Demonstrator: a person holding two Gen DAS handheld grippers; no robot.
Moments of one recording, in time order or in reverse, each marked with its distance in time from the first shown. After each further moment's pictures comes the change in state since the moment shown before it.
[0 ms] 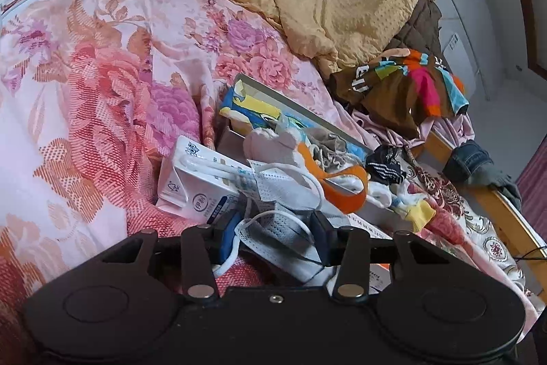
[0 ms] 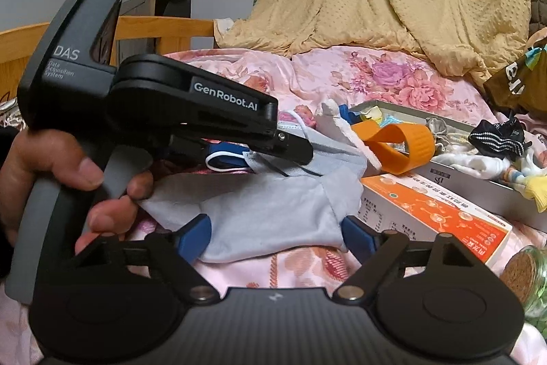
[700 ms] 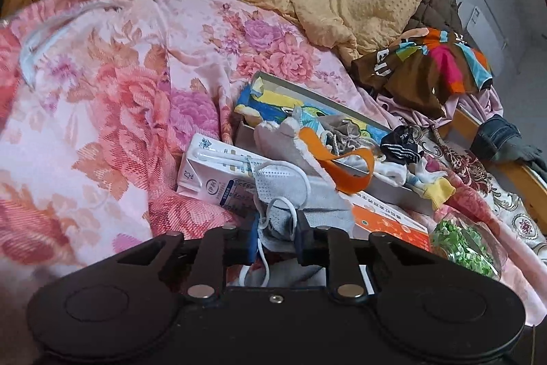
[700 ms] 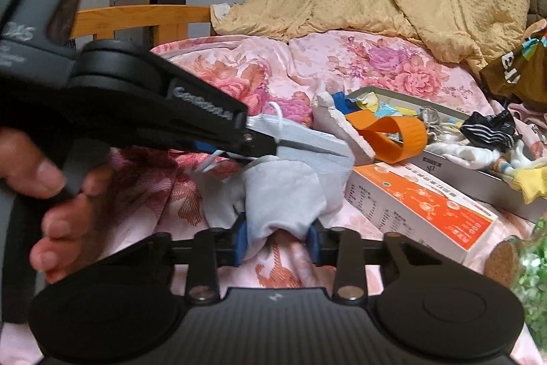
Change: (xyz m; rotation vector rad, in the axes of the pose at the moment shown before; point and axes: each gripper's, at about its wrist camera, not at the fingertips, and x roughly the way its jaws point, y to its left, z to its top) left arm -0.032 -0.038 -0.007 0.086 0.023 0.172; right arm -0.017 0.004 0.010 0.017 0.078 -0.016
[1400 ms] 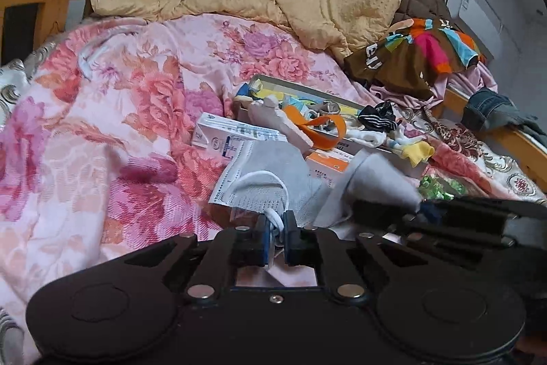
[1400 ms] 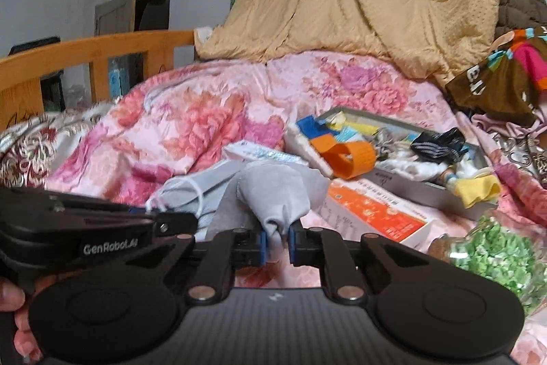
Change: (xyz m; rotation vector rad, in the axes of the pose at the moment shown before) left arm -0.078 -0.037 -0.061 0.090 -0.046 0.083; right arm -0.073 -0.007 0.011 0.035 -0.058 -0.067
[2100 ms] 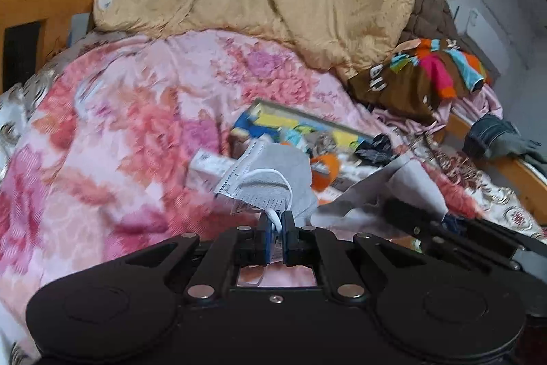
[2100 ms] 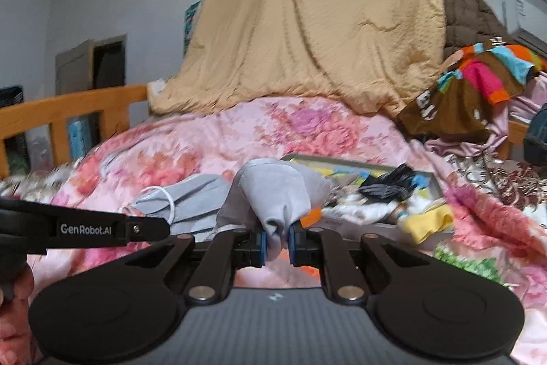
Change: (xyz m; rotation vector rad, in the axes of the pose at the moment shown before) left arm -0.003 -0.017 0.046 -0.035 -0.034 0.005; right arm -0.015 -0.029 0.024 0.111 -0.160 -0.142
